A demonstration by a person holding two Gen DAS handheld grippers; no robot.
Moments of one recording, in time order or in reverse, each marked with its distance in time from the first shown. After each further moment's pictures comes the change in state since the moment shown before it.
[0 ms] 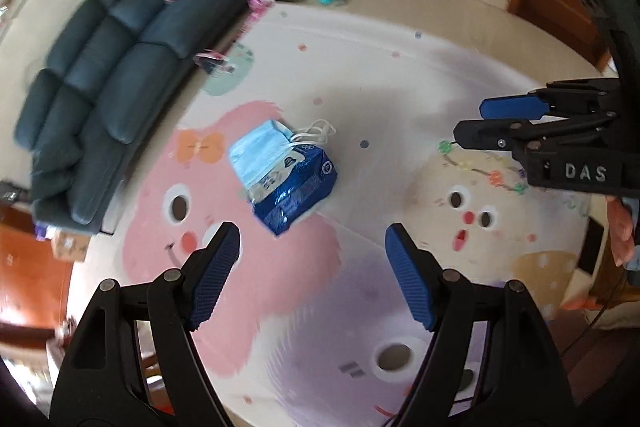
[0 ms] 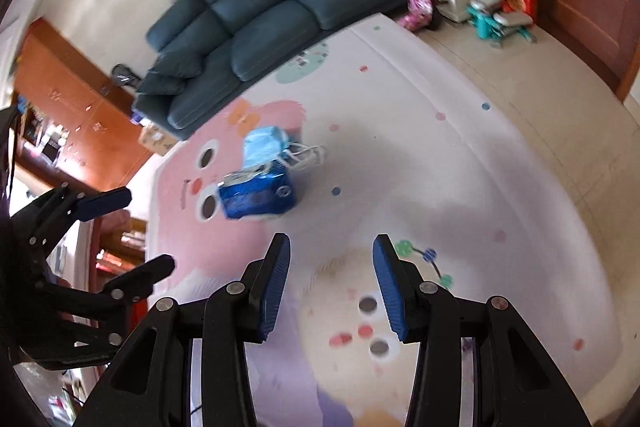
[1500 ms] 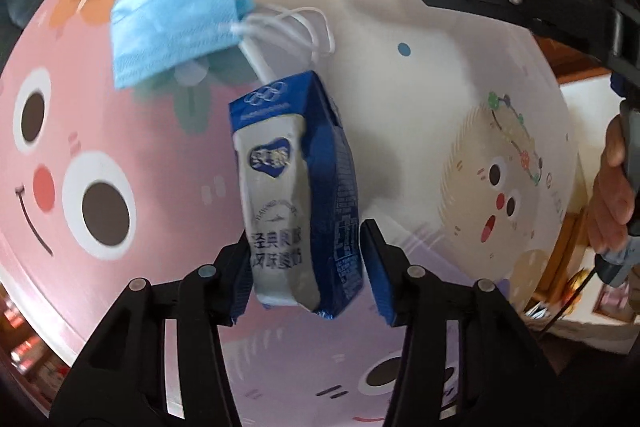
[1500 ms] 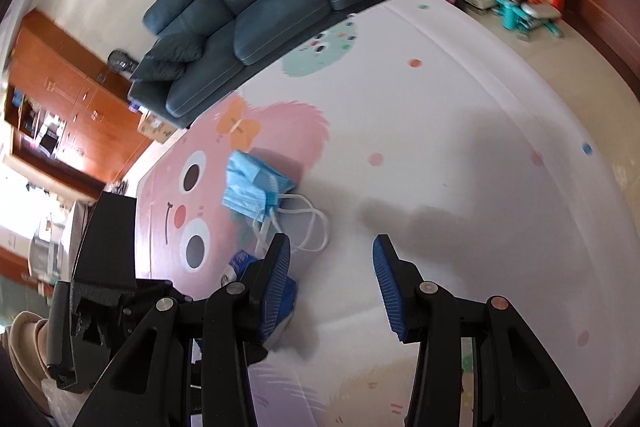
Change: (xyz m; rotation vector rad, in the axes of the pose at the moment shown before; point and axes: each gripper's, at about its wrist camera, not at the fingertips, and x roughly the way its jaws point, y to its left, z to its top) left arm 0.201 0.085 -0.028 -0.248 0.305 -0.445; right arm 0.144 0.039 0.068 -0.047 0.055 0.036
